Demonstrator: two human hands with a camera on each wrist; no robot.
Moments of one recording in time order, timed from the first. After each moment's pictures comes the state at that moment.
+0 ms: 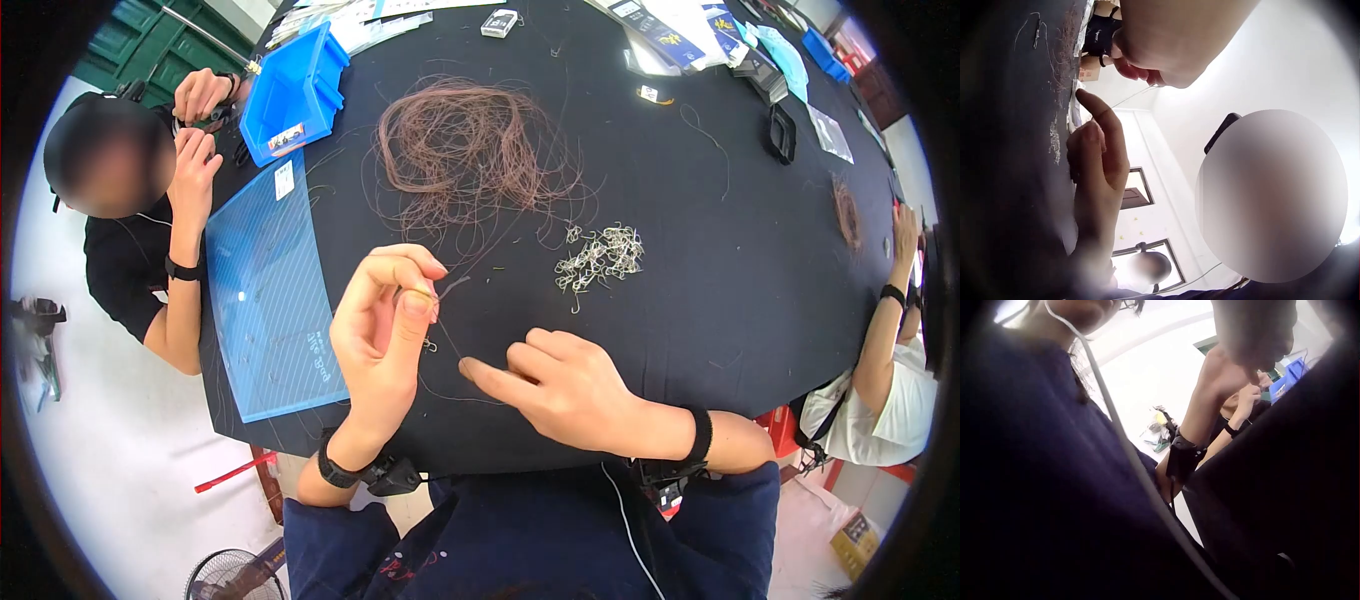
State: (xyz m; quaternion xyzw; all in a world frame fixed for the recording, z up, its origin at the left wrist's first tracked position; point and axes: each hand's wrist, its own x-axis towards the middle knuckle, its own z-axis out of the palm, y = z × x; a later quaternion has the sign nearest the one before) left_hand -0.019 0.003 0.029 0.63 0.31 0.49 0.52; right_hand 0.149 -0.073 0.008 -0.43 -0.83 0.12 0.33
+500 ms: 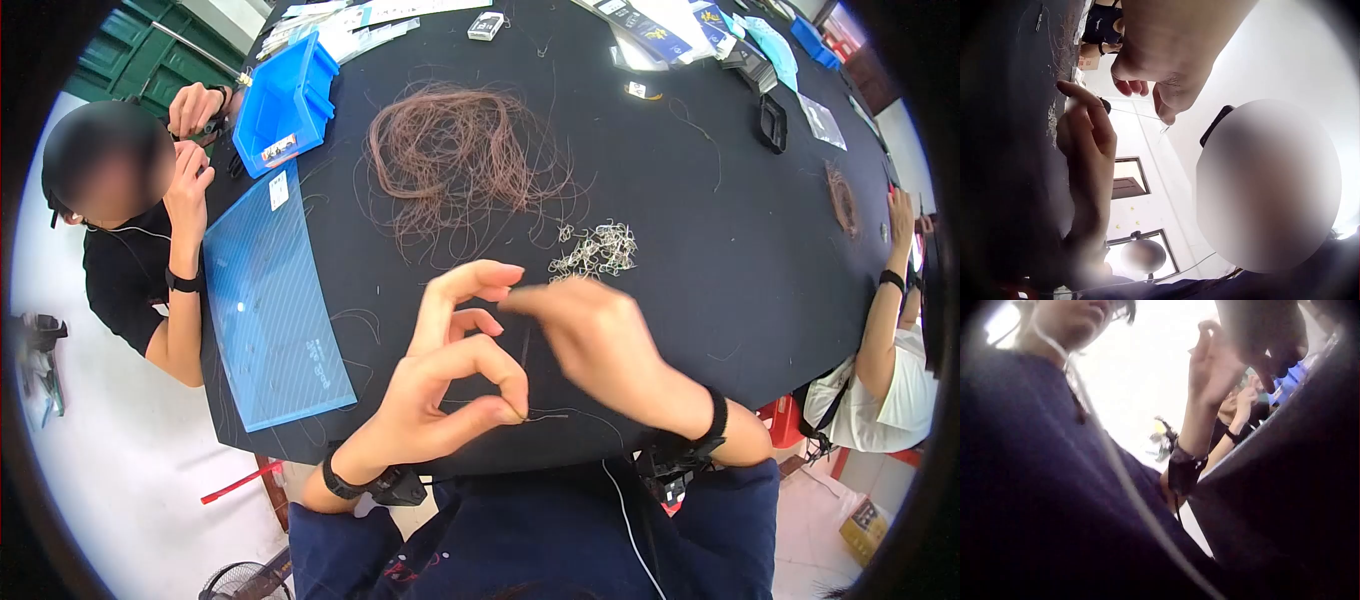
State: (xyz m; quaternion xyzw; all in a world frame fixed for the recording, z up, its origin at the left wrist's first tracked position) left_hand -0.016 -0.007 0.042 0.74 0.19 0.29 0.58; right_hand 0.173 -0.056 0.009 -0.55 -0.72 0.21 0.37
